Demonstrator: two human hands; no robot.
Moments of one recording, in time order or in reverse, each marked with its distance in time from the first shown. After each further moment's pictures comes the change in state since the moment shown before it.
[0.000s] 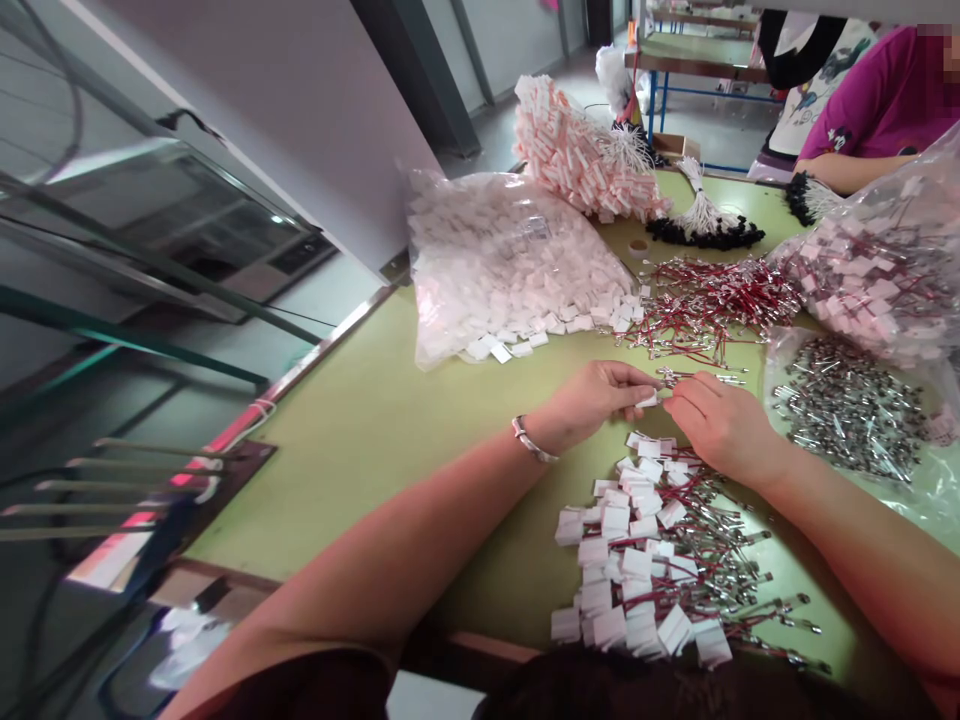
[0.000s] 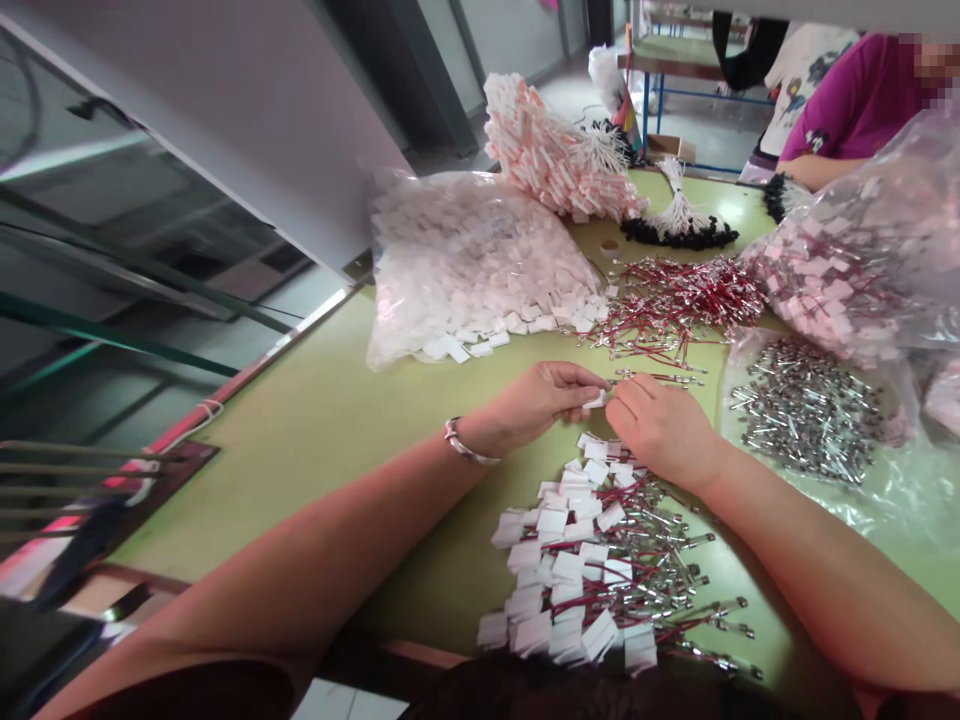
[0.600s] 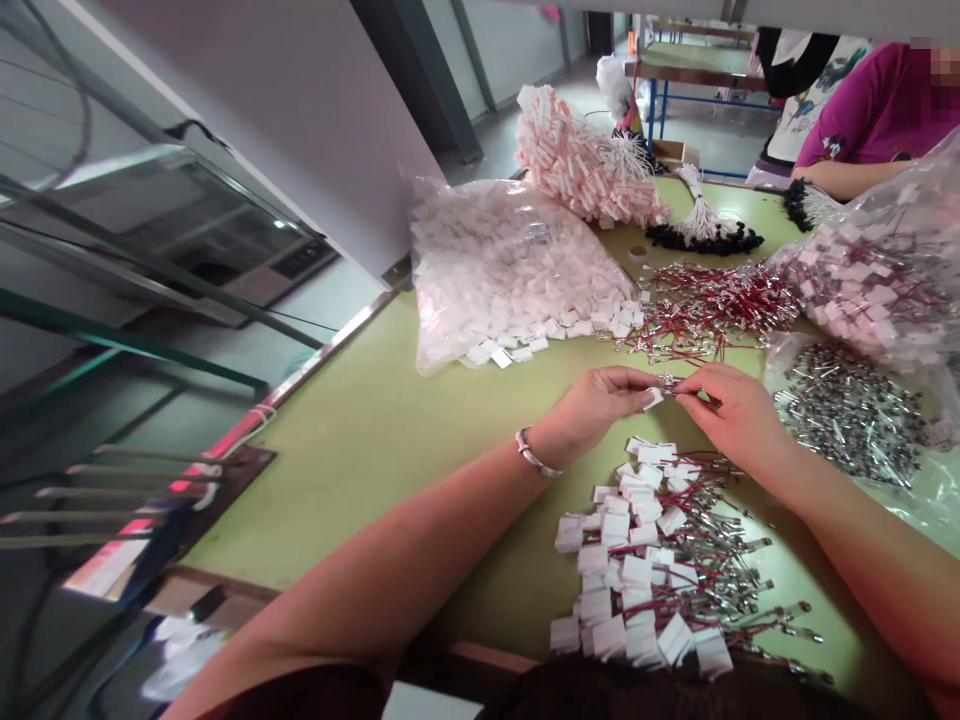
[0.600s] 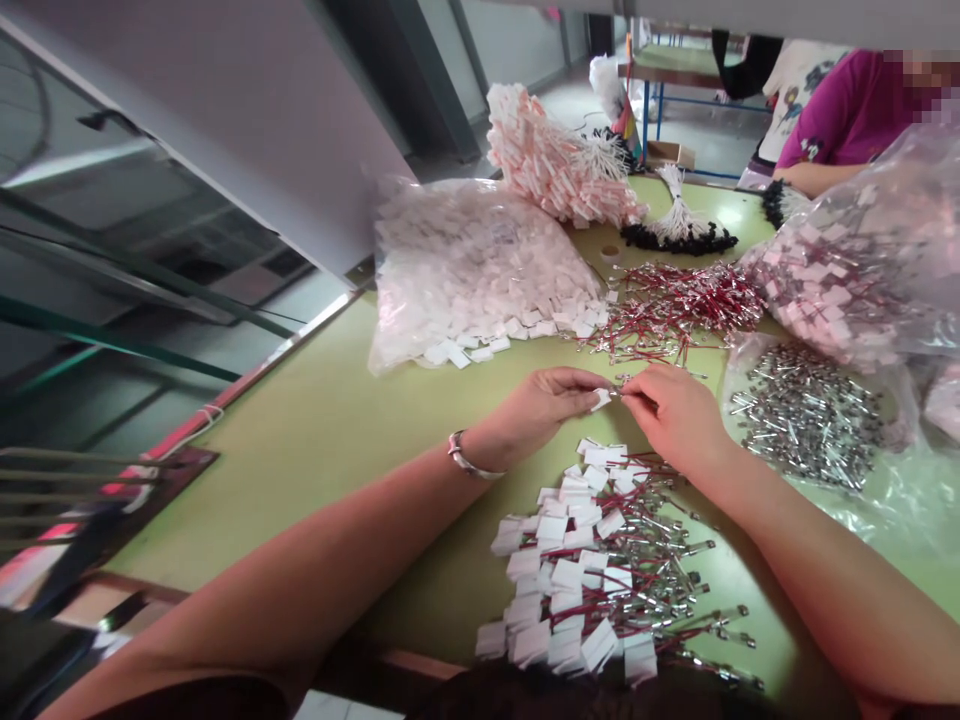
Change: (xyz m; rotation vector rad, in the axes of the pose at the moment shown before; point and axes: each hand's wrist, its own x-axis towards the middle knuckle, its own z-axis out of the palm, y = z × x) left_hand 0.000 -0.007 0.007 -0.141 -0.003 0.180; right_hand 0.002 0.009 -0.004 0.395 -0.012 0.490
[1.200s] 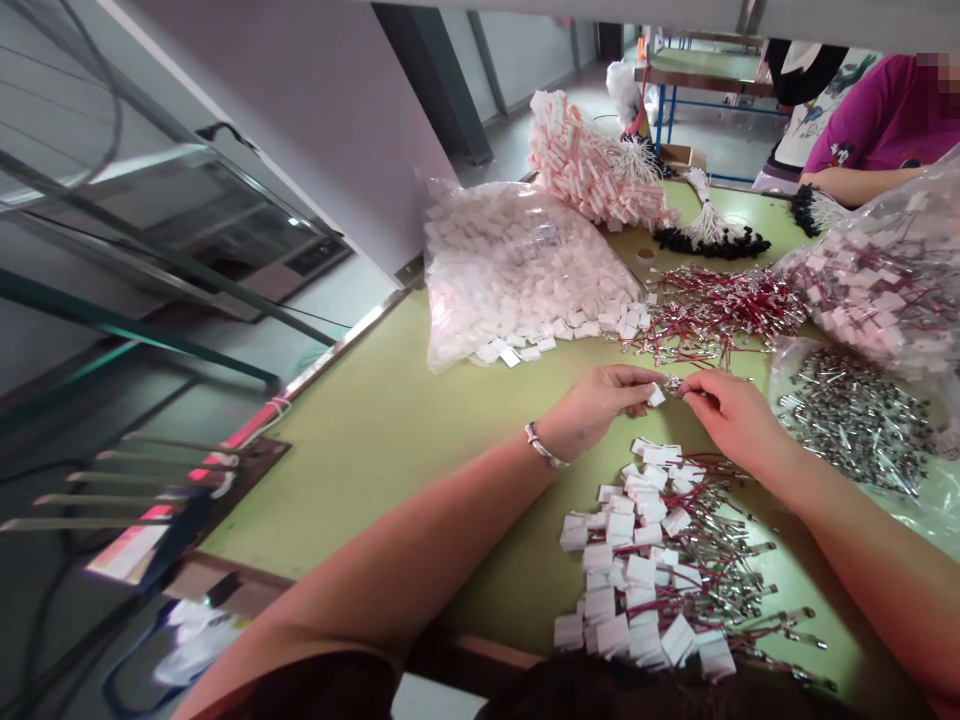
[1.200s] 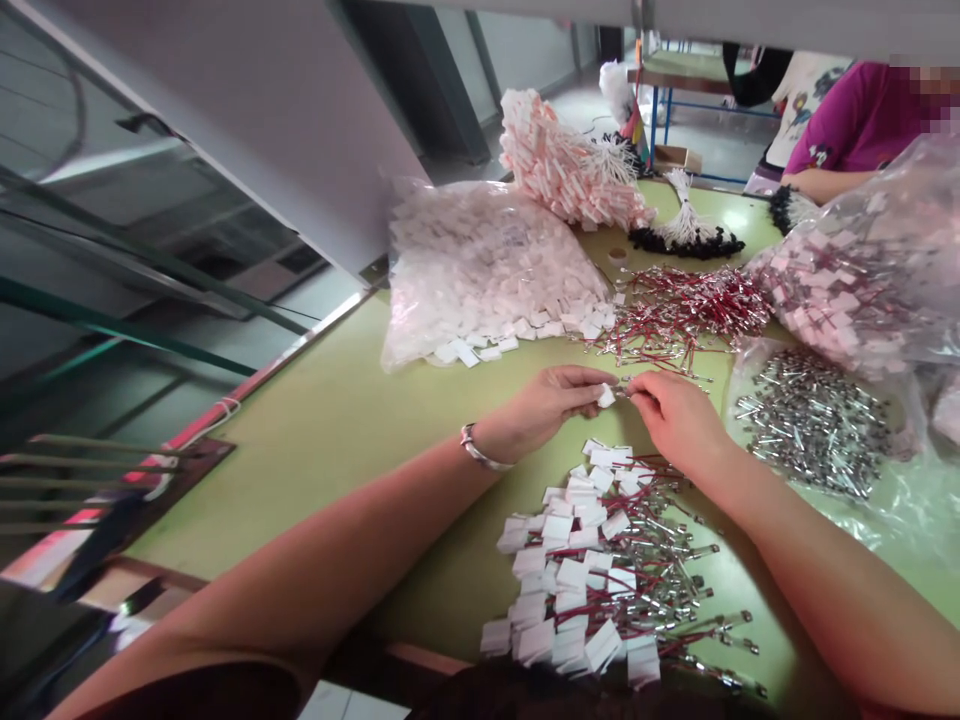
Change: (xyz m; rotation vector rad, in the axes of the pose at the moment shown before) left_hand 0.006 0.001 -0.007 -0.010 0.018 -0.103; right_hand 0.005 0.000 0.002 0.100 -0.093 0.132
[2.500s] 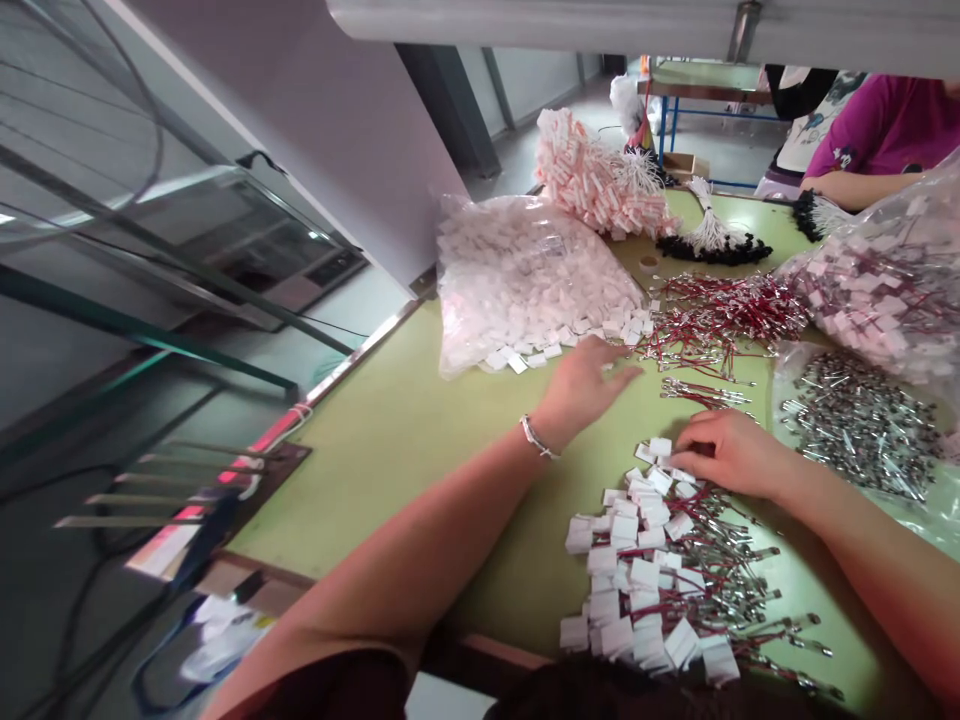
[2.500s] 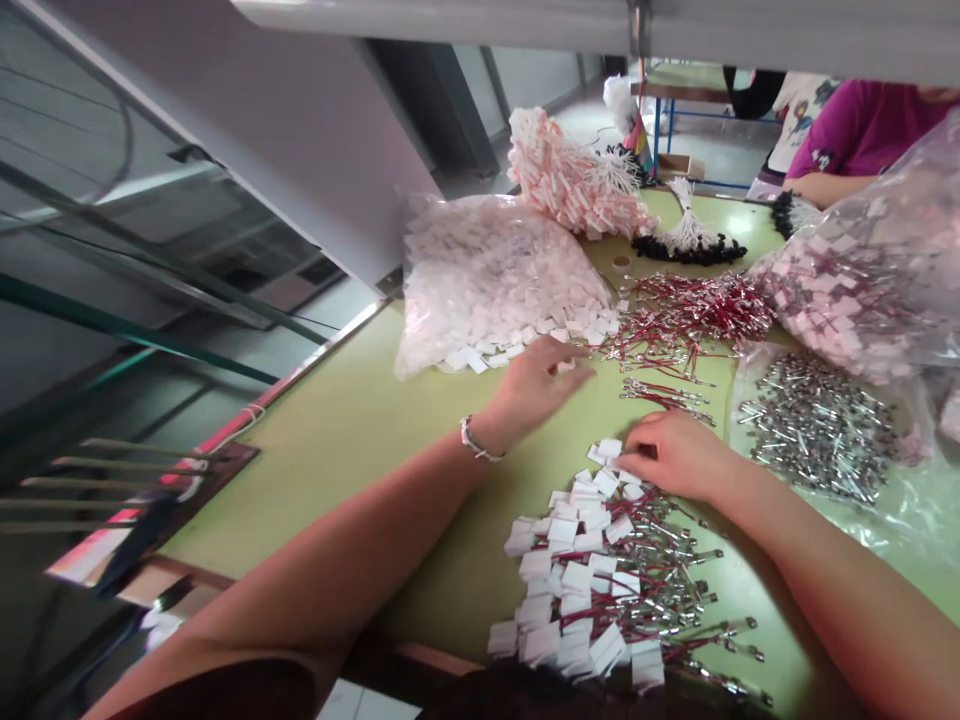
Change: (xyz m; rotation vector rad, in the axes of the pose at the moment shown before) left_hand 0.003 0.016 -0.021 1.155 0.390 0.411; right_hand -0.011 0.002 -0.001 -0.005 -0.339 -0.187
